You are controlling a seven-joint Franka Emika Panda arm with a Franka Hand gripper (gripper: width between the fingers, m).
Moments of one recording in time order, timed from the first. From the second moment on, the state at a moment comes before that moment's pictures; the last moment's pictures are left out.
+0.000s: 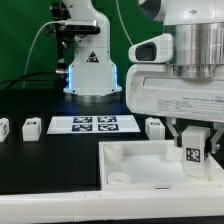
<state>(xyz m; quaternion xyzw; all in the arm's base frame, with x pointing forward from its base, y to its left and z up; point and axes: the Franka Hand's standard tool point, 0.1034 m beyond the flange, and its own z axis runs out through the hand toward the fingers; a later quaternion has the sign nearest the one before) 0.621 0.116 0.070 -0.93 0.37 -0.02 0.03</state>
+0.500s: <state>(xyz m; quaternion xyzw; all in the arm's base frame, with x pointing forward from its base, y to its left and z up) 0.619 0.121 0.069 -0.79 0.61 0.00 0.04</state>
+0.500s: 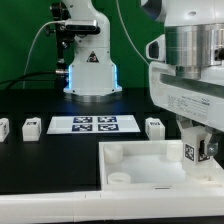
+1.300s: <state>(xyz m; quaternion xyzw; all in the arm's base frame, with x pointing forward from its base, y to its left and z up) 0.617 0.128 0.068 -0.66 0.75 0.01 0.04</state>
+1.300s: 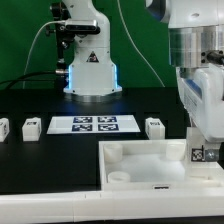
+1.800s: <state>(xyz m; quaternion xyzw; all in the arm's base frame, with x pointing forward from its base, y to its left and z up) 0.617 0.128 0.068 -0.74 0.67 0.01 0.04</state>
